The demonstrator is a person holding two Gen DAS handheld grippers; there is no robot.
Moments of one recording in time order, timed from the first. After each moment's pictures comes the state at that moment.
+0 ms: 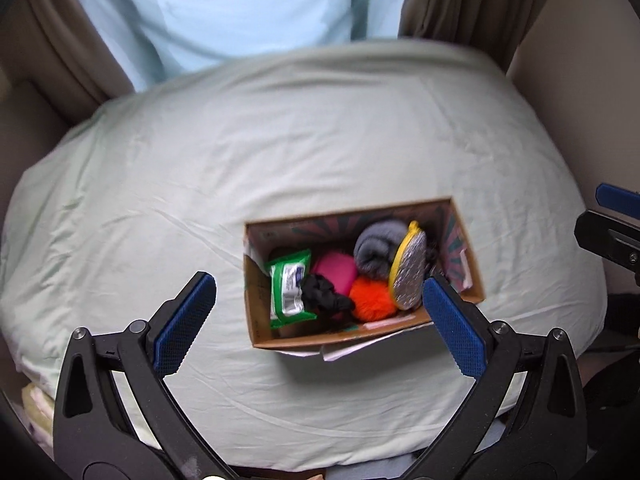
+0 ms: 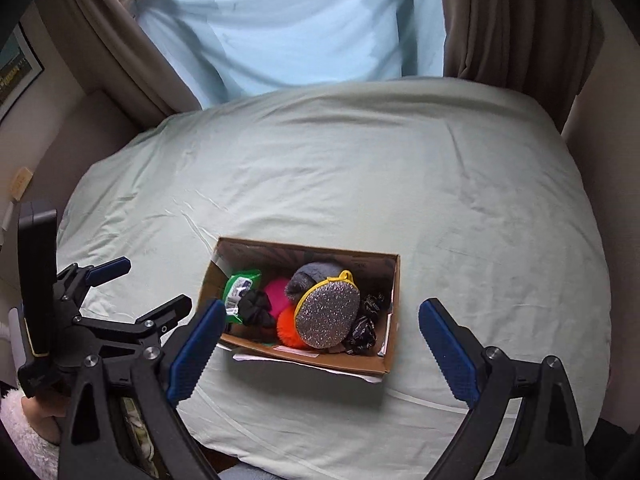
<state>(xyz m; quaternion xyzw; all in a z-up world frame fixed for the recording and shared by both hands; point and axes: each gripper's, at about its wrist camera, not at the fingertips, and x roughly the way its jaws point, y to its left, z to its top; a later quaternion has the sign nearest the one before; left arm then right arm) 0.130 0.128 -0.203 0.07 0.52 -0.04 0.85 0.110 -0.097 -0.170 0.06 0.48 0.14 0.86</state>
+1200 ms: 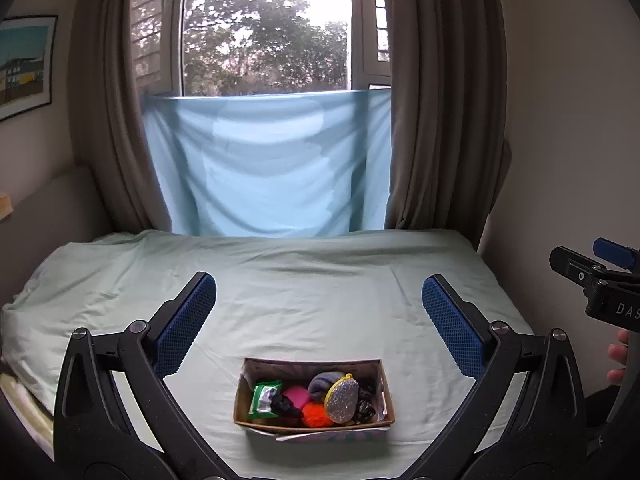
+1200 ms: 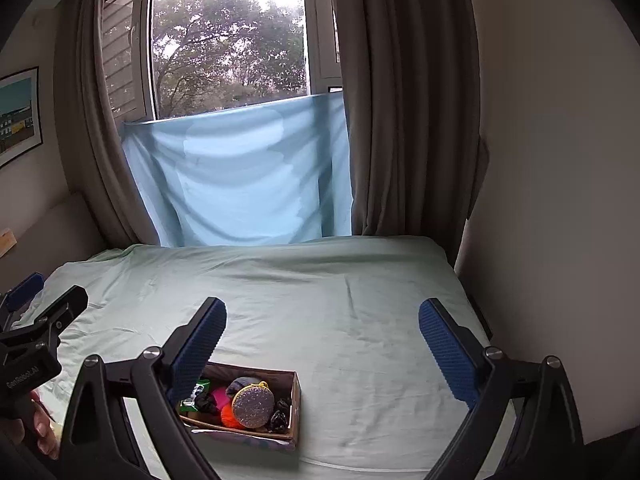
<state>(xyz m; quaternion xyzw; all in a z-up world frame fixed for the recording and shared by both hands) -0.018 0.054 0.034 0.01 0.21 -0.01 0.98 -0.011 -0.192 0.001 0.04 0.25 0.01 0.97</state>
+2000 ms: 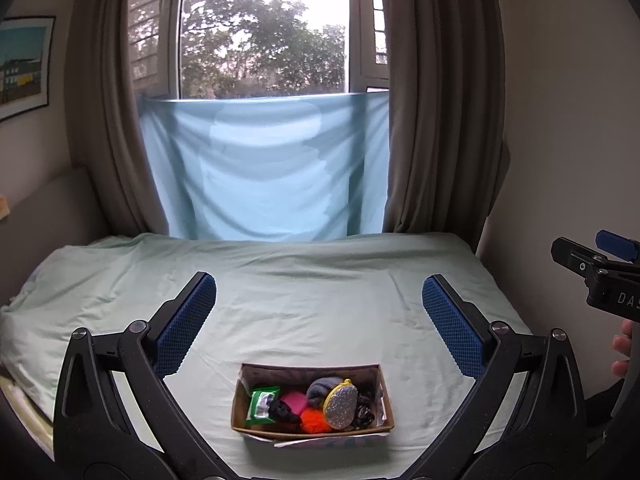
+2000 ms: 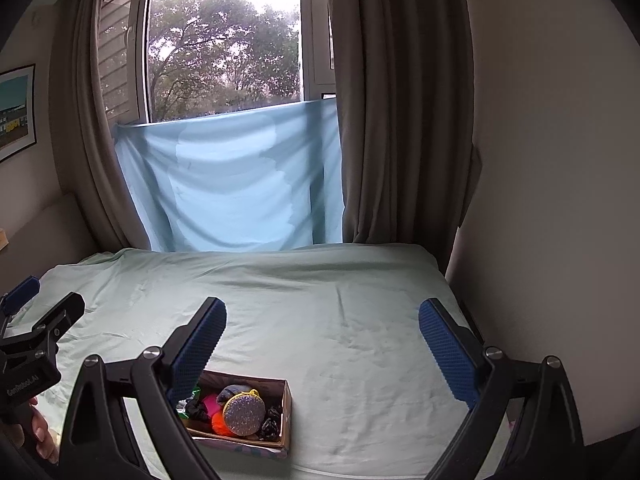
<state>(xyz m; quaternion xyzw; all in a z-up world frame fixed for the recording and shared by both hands) -0.012 0.052 0.030 0.01 0.20 -0.02 0.98 -0.007 -0.192 0.003 0.03 0.24 -0.01 0.97</state>
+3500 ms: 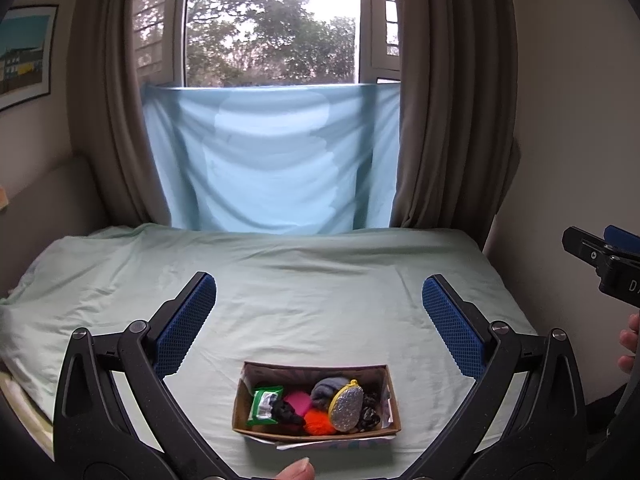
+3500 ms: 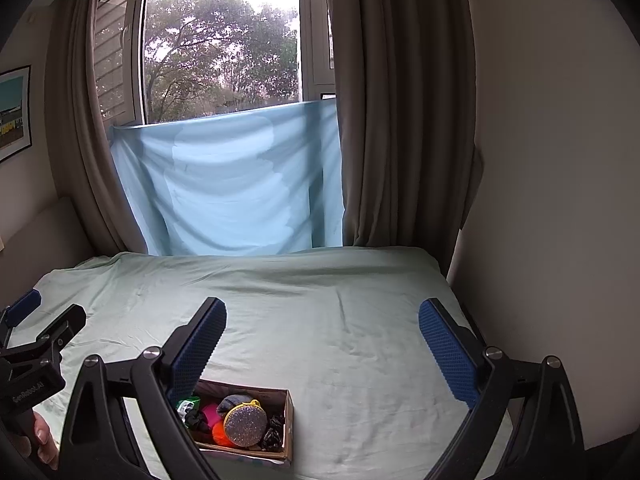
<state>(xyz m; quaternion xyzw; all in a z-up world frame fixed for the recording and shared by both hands) 0.014 0.065 0.020 0.00 0.22 -0.01 0.98 0.012 -0.185 0.008 0.03 0.24 -0.01 0.97</state>
